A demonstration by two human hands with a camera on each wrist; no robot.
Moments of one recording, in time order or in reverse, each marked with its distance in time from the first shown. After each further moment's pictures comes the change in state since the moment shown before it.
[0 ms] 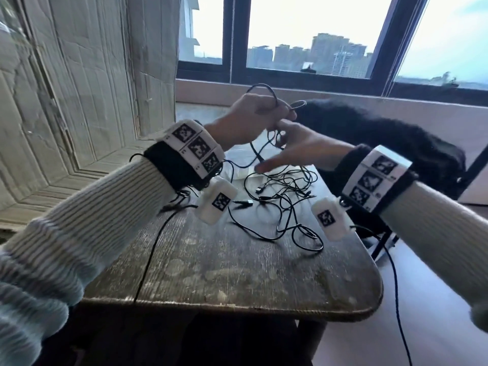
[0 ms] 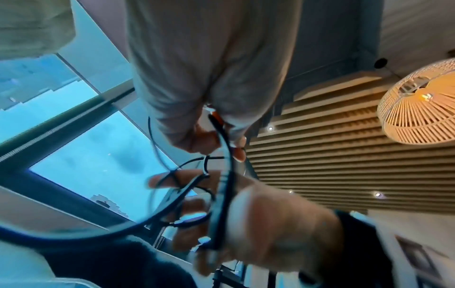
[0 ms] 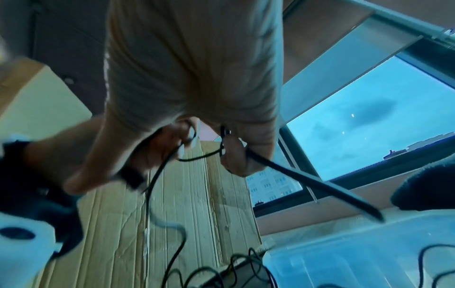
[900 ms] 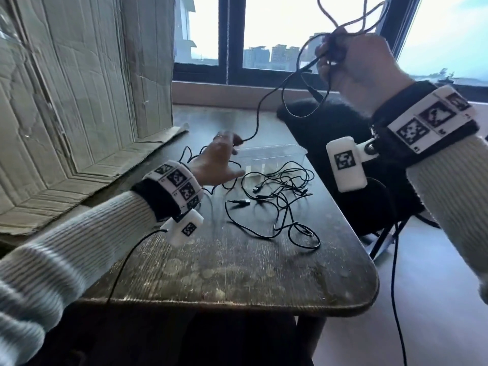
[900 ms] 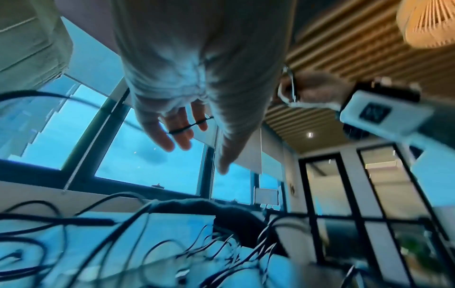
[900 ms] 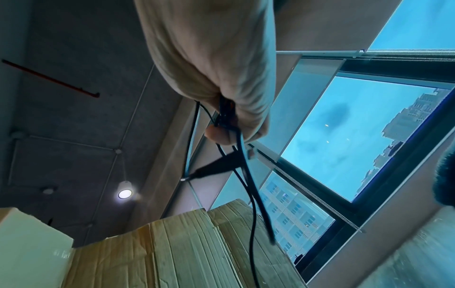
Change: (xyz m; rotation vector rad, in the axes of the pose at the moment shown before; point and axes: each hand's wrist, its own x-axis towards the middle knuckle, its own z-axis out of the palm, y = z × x) left_hand -0.034 -0.084 -0.001 0.540 -0.058 -0.069; right_hand 0.001 -0.022 -0.097 1.095 0.552 -0.117
